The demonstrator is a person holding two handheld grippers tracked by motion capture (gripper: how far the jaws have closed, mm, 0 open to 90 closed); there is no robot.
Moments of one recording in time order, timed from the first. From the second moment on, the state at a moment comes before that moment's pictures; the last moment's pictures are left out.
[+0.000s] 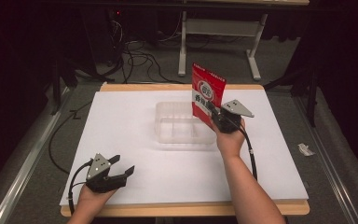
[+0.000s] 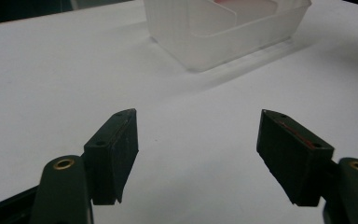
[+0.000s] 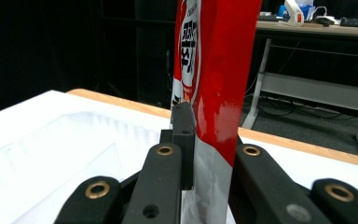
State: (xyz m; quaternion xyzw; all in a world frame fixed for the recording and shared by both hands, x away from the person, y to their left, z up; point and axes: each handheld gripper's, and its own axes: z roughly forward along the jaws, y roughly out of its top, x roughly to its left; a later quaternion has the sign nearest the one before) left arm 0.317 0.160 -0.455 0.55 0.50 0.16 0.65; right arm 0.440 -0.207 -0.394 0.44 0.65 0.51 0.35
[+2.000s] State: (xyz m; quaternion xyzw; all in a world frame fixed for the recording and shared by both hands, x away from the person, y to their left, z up) left arm 0.314 0.160 -0.455 0.56 0.50 0.15 0.65; right arm 0.431 -0.211 -0.437 0.45 0.68 0.48 0.33
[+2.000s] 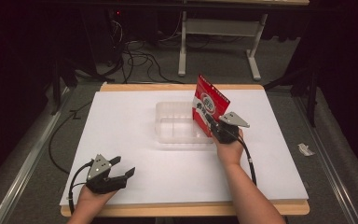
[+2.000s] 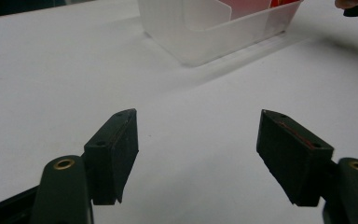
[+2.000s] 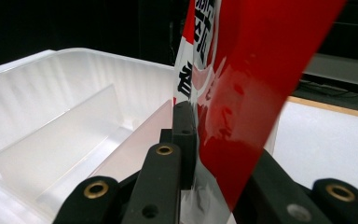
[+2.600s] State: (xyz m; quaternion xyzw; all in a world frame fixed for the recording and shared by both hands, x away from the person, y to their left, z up) left arm 0.314 0.160 -0.457 0.57 0.49 0.15 0.64; right arm 0.433 -0.211 -0.437 0.46 0.69 0.47 0.30
